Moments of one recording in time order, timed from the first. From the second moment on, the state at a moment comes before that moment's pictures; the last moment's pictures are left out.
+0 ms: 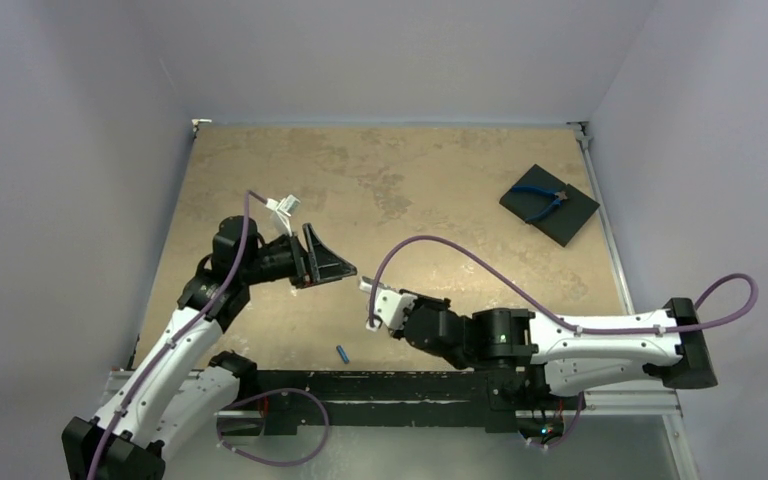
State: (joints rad) left arm -0.35 0.79 0.64 -0.22 0.76 -0.92; right arm 1.52 1.09 0.88 -0.50 0.74 -0.17
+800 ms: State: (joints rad) left arm -0.36 0.78 0.77 -0.53 0.73 -0.42; right arm 1.15 1.09 1.03 -0.63 0.06 0.00
